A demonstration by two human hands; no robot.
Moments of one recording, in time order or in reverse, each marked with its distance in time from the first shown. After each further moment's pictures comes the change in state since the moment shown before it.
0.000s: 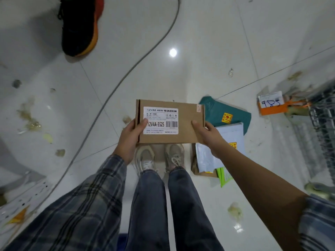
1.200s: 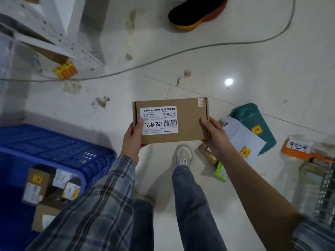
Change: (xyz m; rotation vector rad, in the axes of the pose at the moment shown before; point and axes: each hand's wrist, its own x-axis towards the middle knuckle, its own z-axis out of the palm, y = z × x) left_hand -0.275 -0.232 -0.015 -0.619 0.625 0.039; right_hand -0.160 0.132 0.038 -0.230 -0.463 -0.141
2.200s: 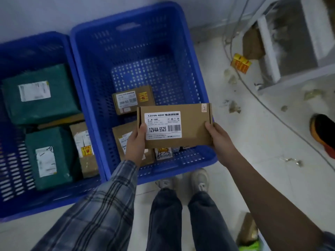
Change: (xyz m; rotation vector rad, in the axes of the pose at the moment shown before) left_hand -0.068 -0.210 -0.460 -0.703 0.520 -0.083; right_hand -0.097 0.263 0.443 -1.035 -0.488 -0.021
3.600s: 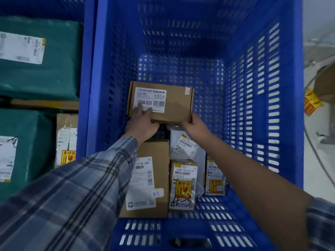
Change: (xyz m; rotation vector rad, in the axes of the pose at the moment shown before) left_hand 0.259 -0.030 -0.059 0.811 0.030 0.107; right_hand 0.241 0.040 0.197 -0.830 -0.256 -0.254
